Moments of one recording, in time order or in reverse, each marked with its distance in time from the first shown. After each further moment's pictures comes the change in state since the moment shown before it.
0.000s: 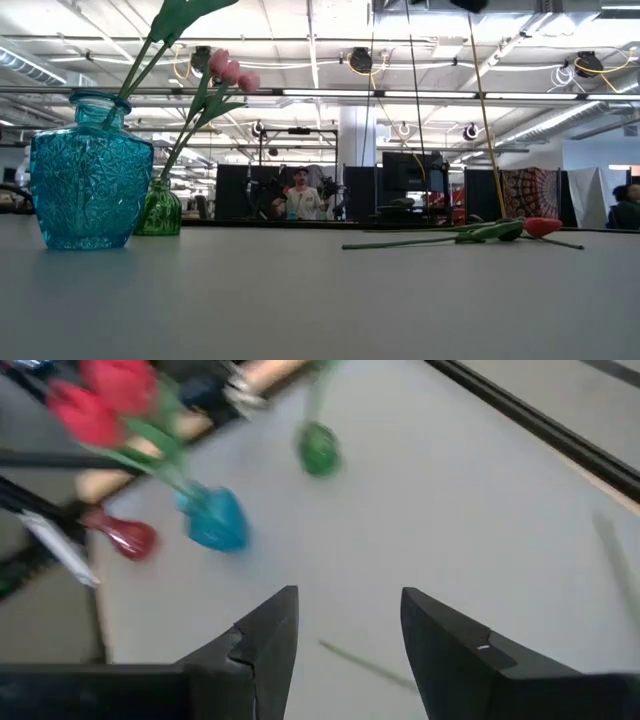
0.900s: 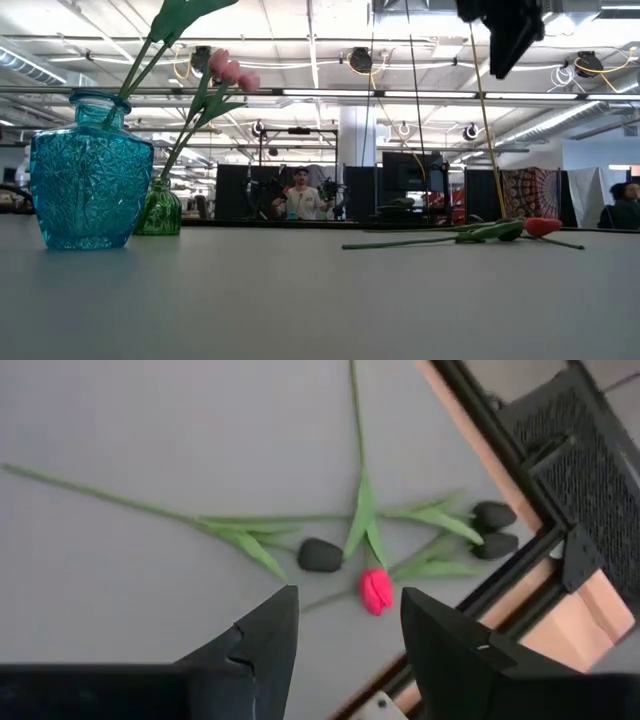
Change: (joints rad) left arm 0.001 0.011 0.052 -0.335 -0.141 0.053; right arm -0.325 -0.016 -0.020 -0.596 0.024 -0.238
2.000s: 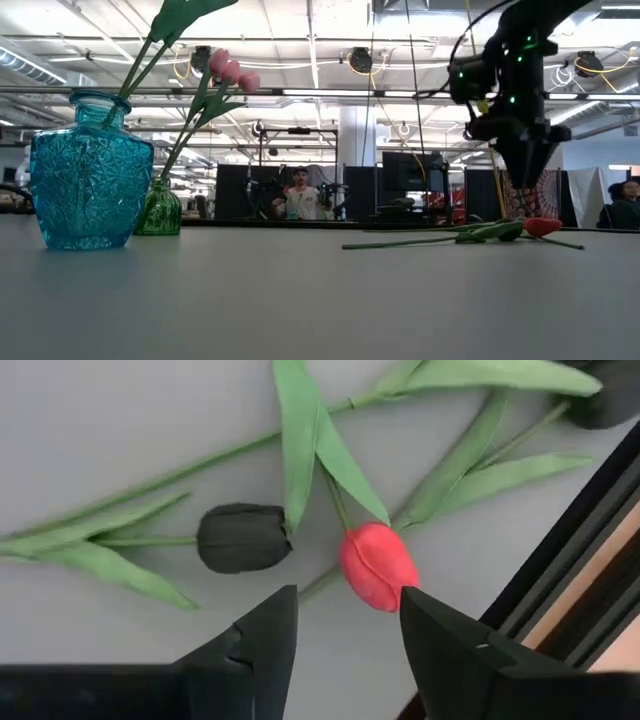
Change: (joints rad) left arm 0.001 0.070 0.024 -0.180 -0.092 -0.083; right arm -0.384 0.031 -0.586 0.424 -0.166 -0.009
